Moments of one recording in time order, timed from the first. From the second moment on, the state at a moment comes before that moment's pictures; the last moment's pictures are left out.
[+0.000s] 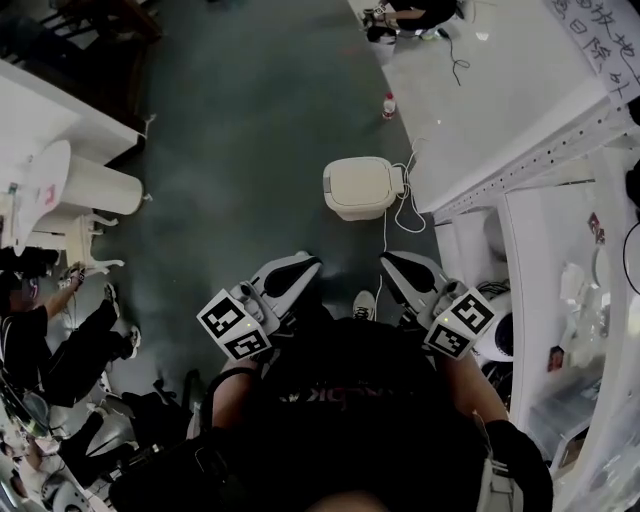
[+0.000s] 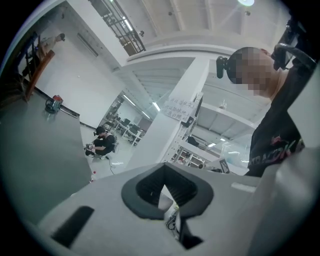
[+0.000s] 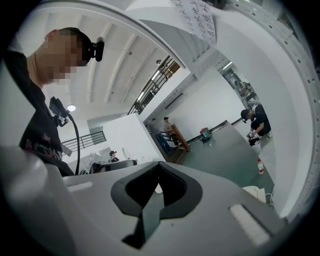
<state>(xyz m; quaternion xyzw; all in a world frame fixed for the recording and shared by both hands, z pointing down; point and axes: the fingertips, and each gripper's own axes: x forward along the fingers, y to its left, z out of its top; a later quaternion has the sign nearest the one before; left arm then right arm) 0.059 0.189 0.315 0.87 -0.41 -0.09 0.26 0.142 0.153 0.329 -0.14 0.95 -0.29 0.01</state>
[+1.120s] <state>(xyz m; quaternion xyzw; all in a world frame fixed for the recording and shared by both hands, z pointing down) -0.130 0.033 0.414 0.91 -0.28 -0.01 0.30 0.004 0.064 0.342 -0.37 0.89 -0.27 0.01</state>
